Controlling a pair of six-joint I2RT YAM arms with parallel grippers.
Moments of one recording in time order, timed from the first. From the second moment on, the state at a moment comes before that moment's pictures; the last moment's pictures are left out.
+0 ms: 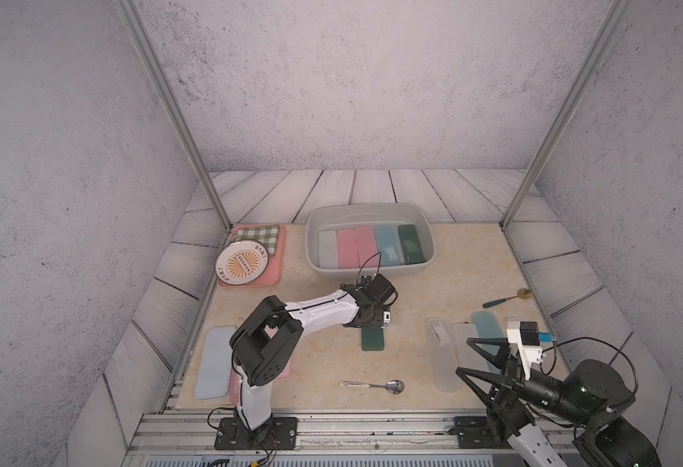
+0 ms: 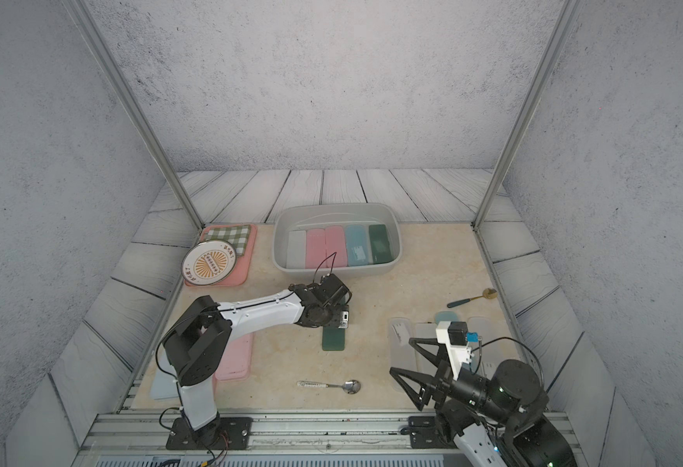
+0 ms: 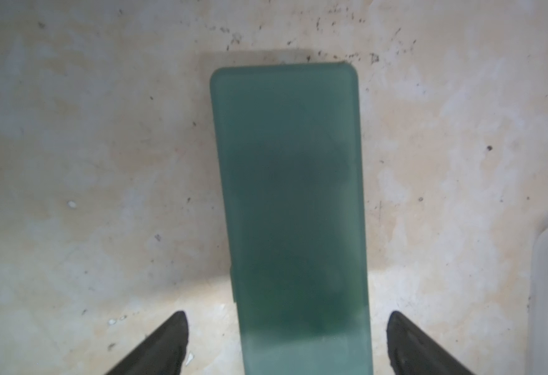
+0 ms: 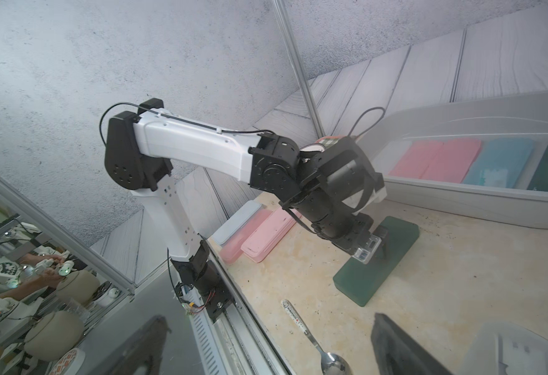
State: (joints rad) left arm -0.88 1.89 1.29 -0.58 -0.16 -0.75; right arm 0.44 0.14 0.80 -0.80 -0.63 0.36
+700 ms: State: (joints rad) left arm -0.88 2.03 1.36 -0.49 -0.29 -0.72; right arm 0.44 0.14 0.76 -0.74 -0.69 0.38
